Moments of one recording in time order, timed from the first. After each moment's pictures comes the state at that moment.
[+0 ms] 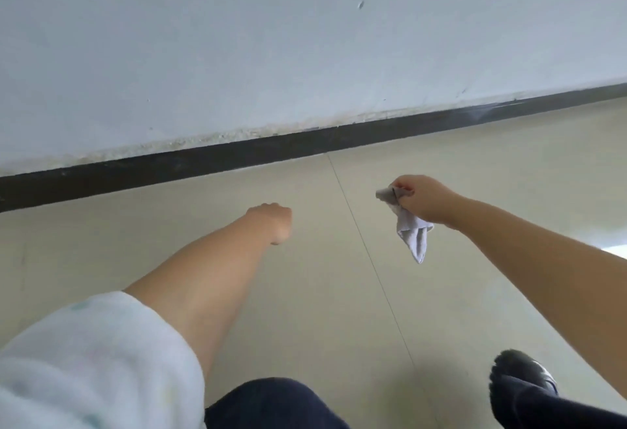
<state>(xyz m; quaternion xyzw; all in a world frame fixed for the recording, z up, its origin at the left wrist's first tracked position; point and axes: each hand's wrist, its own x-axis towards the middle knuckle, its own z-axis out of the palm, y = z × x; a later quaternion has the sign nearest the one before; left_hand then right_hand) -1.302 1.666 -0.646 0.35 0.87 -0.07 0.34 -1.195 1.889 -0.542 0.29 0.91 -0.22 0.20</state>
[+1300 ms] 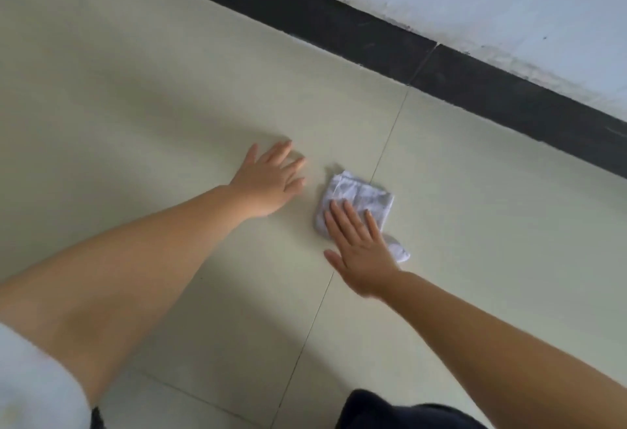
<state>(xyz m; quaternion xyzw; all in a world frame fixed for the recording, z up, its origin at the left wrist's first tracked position) -1.175 1.718 -0.733 0.06 0.95 0.07 0.29 -1.114 1.947 -0.765 -0.33 0.91 -0.04 0.25</state>
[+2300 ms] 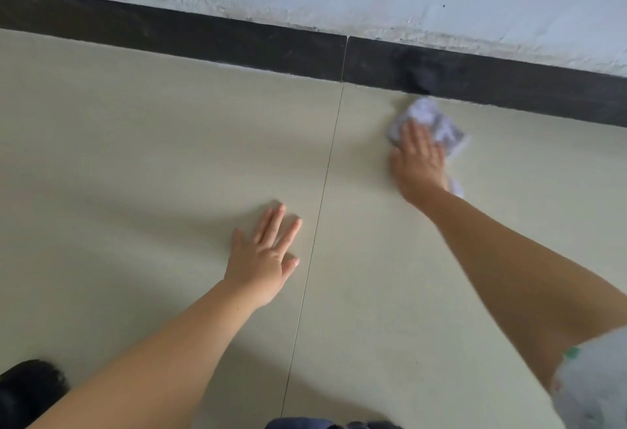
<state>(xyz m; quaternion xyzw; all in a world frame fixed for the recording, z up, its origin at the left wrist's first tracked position) -1.110 1.791 -0.740 0.10 0.93 -0.04 0.36 -1.246 2.056 -0.760 0.00 0.98 -0.13 0.17</state>
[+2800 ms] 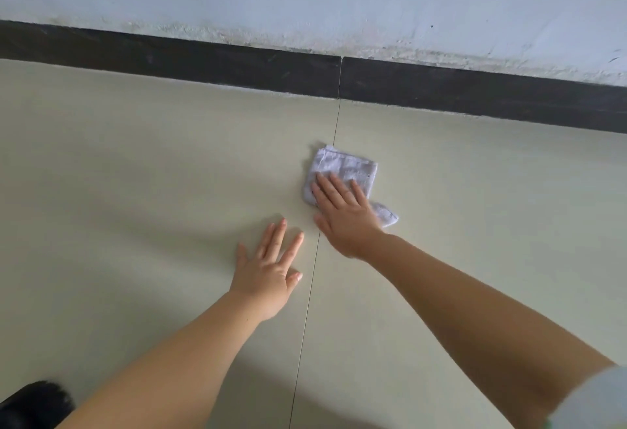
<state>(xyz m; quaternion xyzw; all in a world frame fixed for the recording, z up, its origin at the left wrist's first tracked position) -1.111 1.794 -0.738 0.09 0.92 -0.02 0.39 -1.190 1.967 -0.764 -0.21 0.95 -0.09 0.21</state>
